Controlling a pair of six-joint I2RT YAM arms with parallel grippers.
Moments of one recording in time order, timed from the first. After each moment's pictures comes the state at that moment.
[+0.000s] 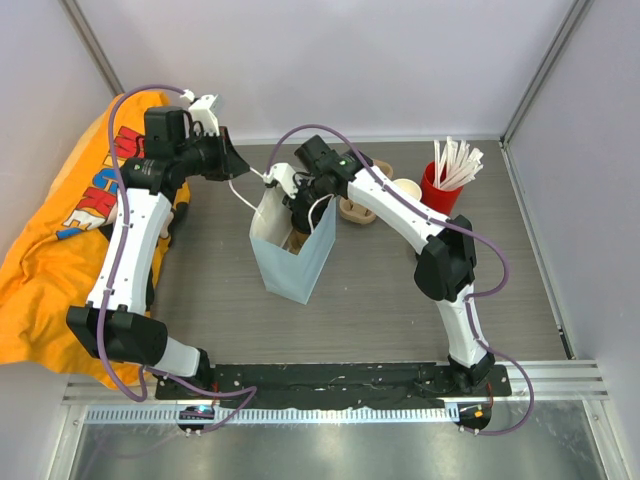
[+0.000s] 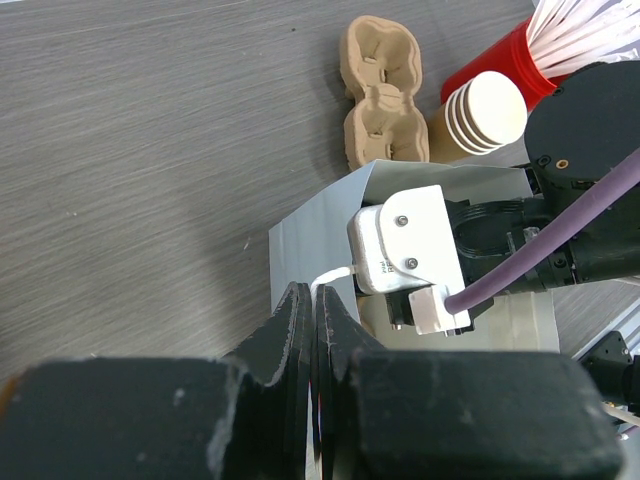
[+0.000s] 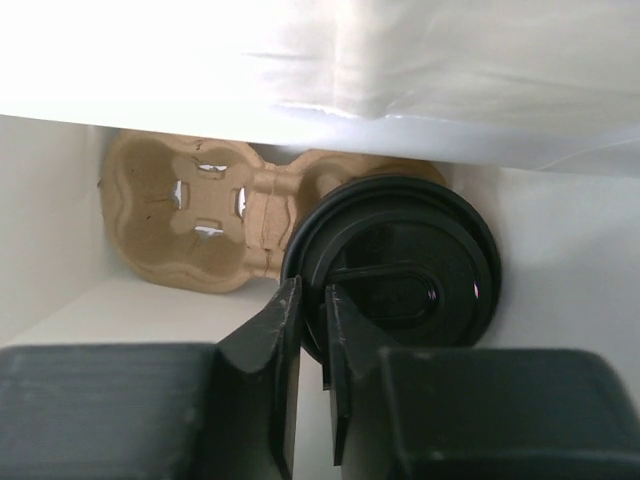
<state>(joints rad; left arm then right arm) -0.11 1.46 1.66 -0.75 0.50 -0.14 0.73 2.13 2.12 -1.02 -0.33 -0.47</state>
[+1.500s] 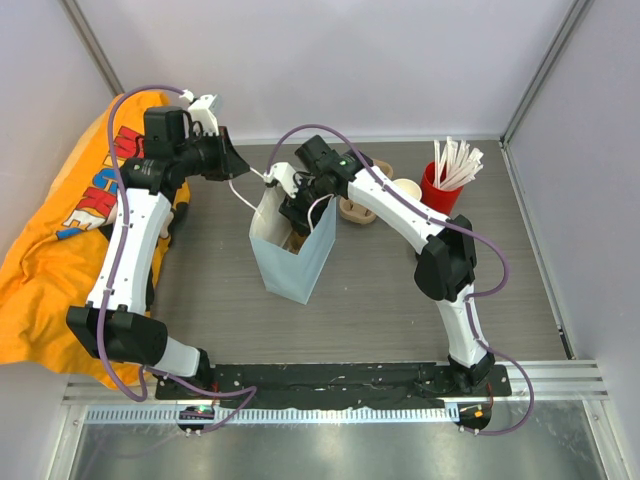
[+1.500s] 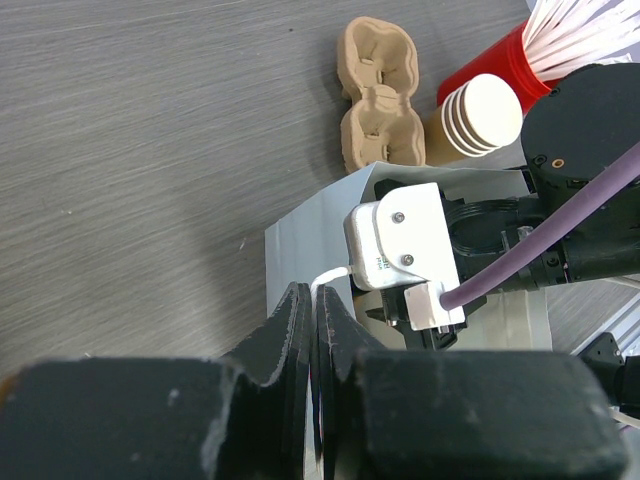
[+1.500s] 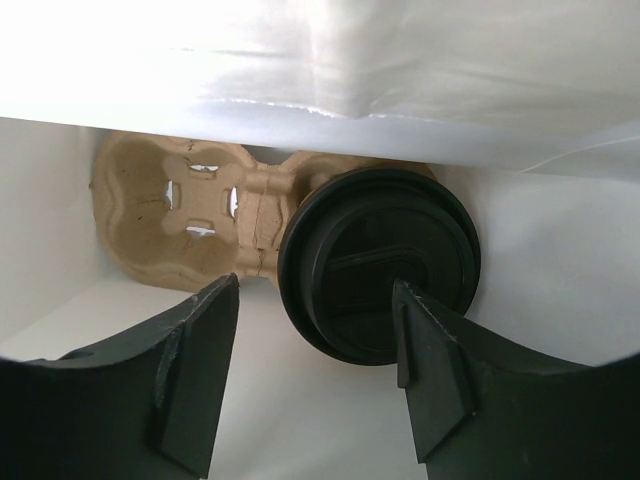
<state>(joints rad) -0.11 1.46 1.66 -0.75 0.50 -0.15 0.73 2.13 2.11 -1.00 -0.32 -0.48</state>
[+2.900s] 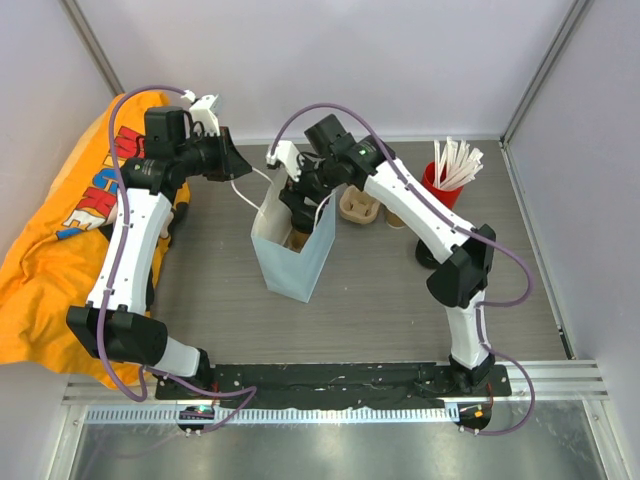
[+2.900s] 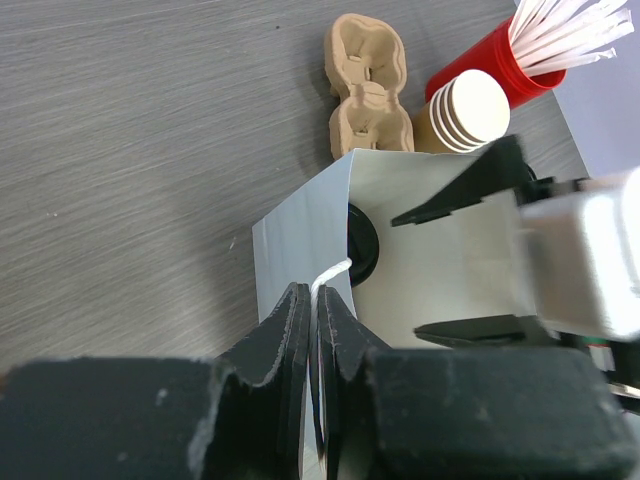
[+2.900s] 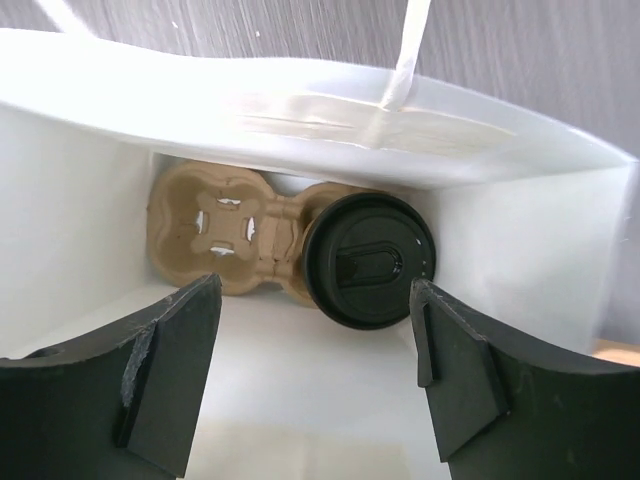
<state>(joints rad) -0.11 1.46 1.66 -0.75 0.52 -0.16 0.73 2.04 2.20 -1.02 -0.38 -0.51</state>
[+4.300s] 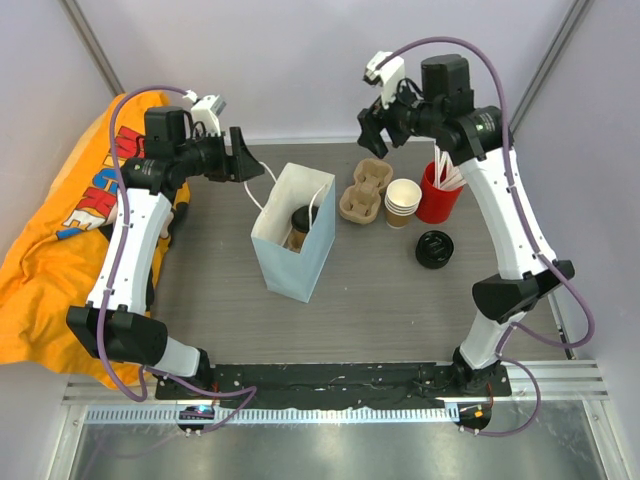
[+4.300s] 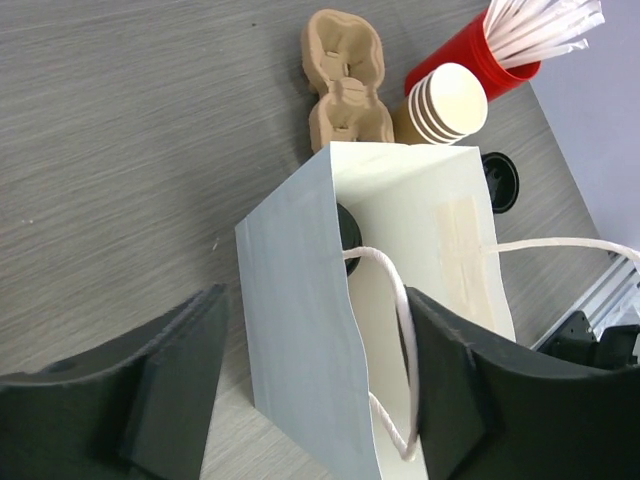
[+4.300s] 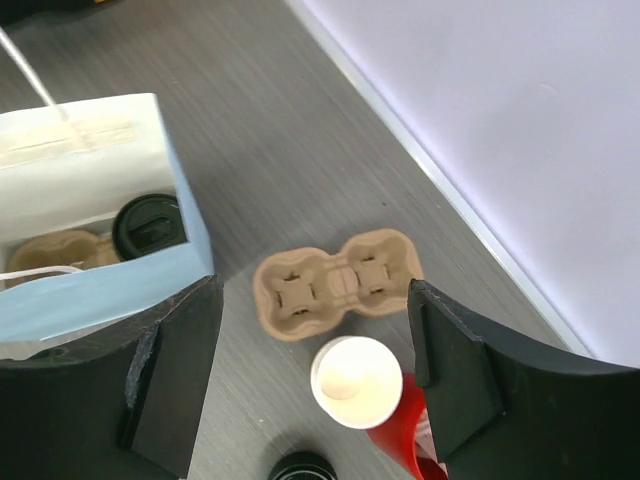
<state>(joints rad) -0.11 1.46 1.66 -0.75 0.57 -0.16 0.41 1.77 2.28 -0.96 -0.33 -0.42</state>
